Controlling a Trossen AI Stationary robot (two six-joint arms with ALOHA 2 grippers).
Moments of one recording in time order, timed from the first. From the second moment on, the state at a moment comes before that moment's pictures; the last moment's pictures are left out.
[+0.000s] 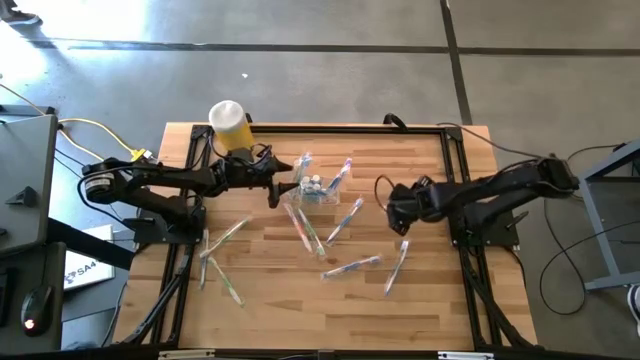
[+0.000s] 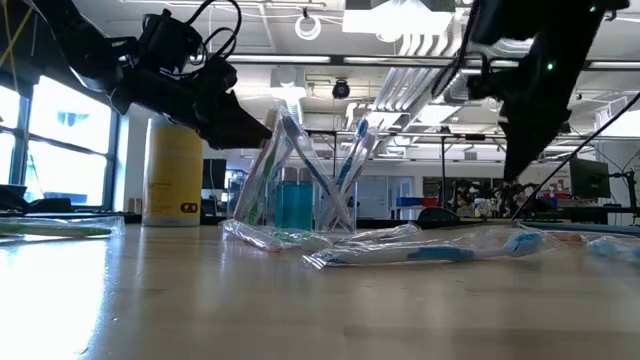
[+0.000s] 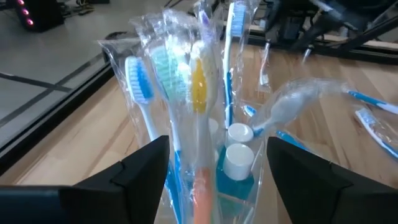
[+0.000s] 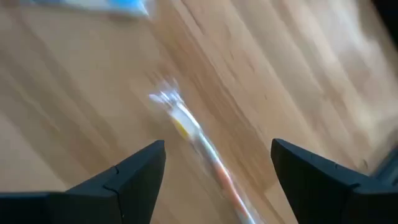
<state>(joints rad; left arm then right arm) 0.39 1.27 0.44 0.58 0.17 -0.01 0.11 1.28 0.80 -0.94 0.45 0.68</state>
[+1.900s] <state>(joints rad) 0.00 1.07 0.44 0.36 -0.25 0.18 0.00 1.34 0.47 1.09 0.05 -0.26</state>
